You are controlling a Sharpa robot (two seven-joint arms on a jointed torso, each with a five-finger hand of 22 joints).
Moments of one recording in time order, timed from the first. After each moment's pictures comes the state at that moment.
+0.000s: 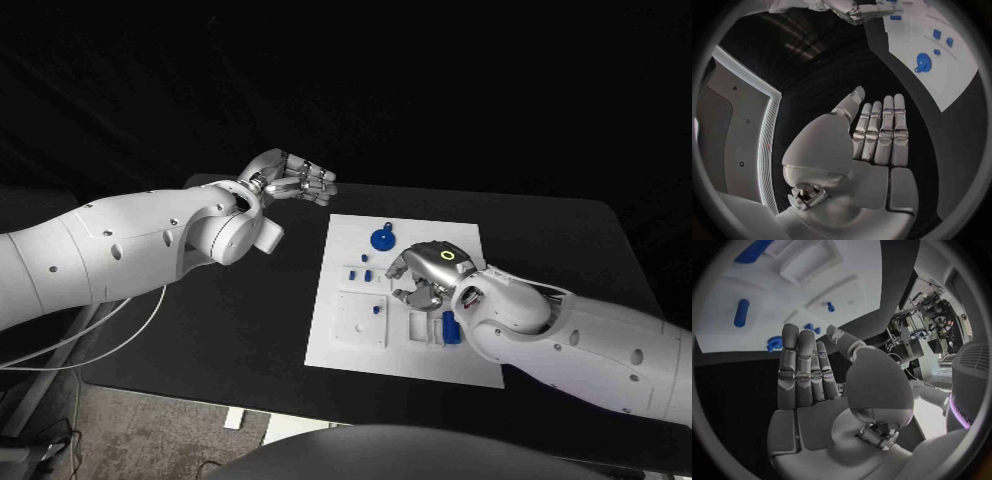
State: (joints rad) left arm 1.27 -0.80 -0.13 1.37 -0.36 -0.32 0.24; left_hand 1.35 0.02 0.14 -0.21 0.16 1.06 0.14 0.07 0.06 1.09 0.14 0.06 0.06 1.15 0.12 0.06 0.07 0.10 1.05 0.10 0.07 0.43; right arm 1.01 -0.70 -0.07 1.52 -1.81 -0.41 -0.23; right_hand 1.24 -0.22 0.59 -0.16 0.08 1.14 0.10 0.06 0.07 1.20 0.07 0.06 0.06 1.32 -0.02 0.78 0.65 0.15 1.42 -0.03 0.23 1.22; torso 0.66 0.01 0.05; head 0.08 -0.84
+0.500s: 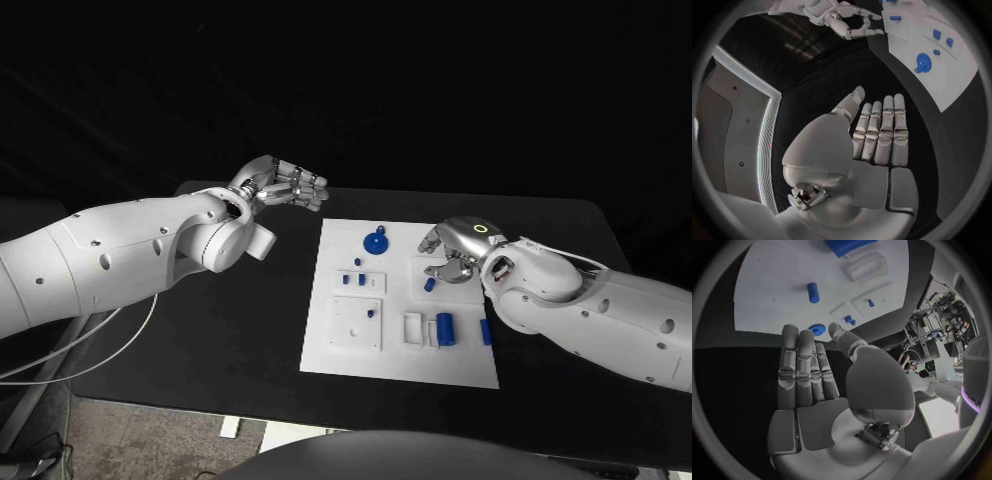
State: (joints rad) left arm 1.27 -0.80 -0.13 1.37 -0.36 -0.32 0.24; left_hand 1.35 0.02 0.14 -0.21 0.16 1.06 0.14 0.07 0.06 1.09 0.14 0.06 0.06 1.15 0.12 0.06 0.07 0.10 1.05 0.10 0.07 0.43; right arm 1.06 -0.77 -0.04 1.44 -1.77 -0.34 -0.24; right_hand 1.24 -0.23 0.50 -0.17 0.06 1.08 0.07 0.06 0.06 1.15 0.09 0.06 0.06 1.31 -0.01 0.78 0.65 0.14 1.39 -0.03 0.24 1.22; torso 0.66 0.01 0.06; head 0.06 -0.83
